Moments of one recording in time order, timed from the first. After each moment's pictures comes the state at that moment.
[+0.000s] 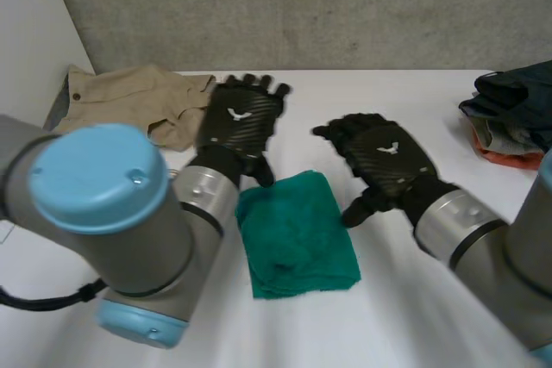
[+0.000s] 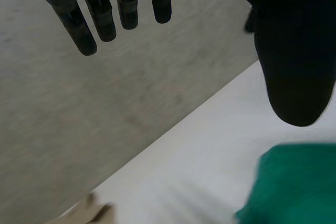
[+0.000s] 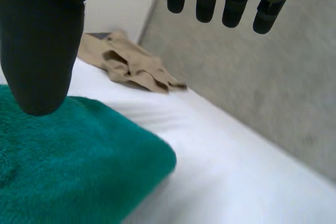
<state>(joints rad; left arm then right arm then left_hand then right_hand) 3.96 -1.95 -1.47 3.44 -1.74 3.40 2.02 -1.41 1.77 -0.22 1.26 2.96 0.21 0.22 0.23 0.22 0.05 0.23 0.22 0.22 0.22 0.05</state>
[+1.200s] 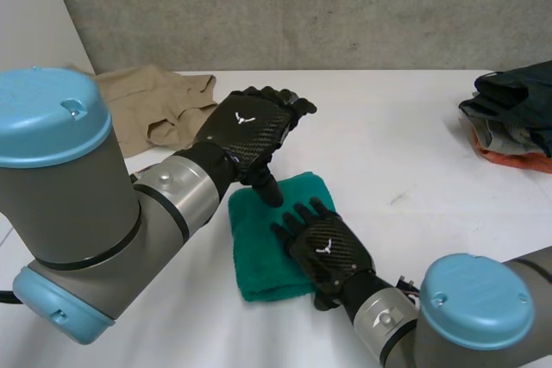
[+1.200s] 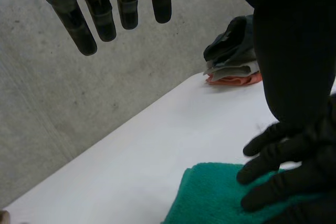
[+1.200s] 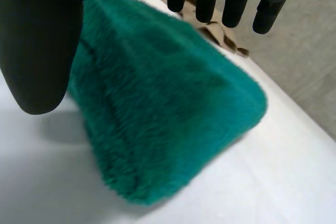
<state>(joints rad) 4.05 -1.86 -1.44 3.17 -1.43 3.30 2.26 -1.17 1.93 -0.48 1.42 2.68 0.21 0.22 0.23 0.22 0.05 0.22 0.22 0.22 0.22 0.04</state>
